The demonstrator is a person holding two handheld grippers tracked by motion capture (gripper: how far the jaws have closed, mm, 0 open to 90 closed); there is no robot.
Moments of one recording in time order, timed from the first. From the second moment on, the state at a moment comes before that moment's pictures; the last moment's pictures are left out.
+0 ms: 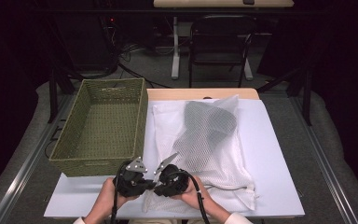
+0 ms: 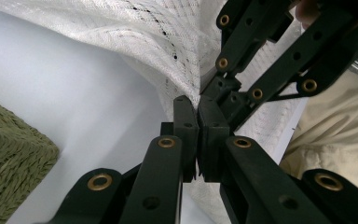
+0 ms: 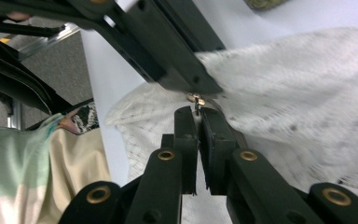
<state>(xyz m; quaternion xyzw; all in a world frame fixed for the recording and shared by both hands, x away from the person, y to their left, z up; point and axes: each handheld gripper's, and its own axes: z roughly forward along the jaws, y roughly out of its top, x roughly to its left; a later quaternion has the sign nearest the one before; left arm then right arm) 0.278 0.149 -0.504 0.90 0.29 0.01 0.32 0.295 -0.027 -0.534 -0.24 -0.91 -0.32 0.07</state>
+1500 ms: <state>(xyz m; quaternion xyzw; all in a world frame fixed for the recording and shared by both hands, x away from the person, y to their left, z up) 0.278 0.162 -0.505 0.90 0.31 0.02 0.32 0.309 -0.055 -0.539 -0.26 -0.93 -0.26 0.05</state>
